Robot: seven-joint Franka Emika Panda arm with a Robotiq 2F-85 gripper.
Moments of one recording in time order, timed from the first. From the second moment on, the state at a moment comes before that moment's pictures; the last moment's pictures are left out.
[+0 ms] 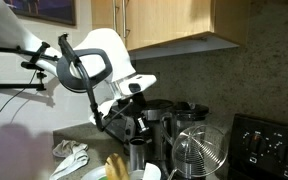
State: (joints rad) arm -0.23 -0.32 -0.03 -2.48 -0.21 2.55 0.32
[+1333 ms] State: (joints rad) arm -0.19 -0.35 -0.03 -2.41 -0.22 2.20 0.29
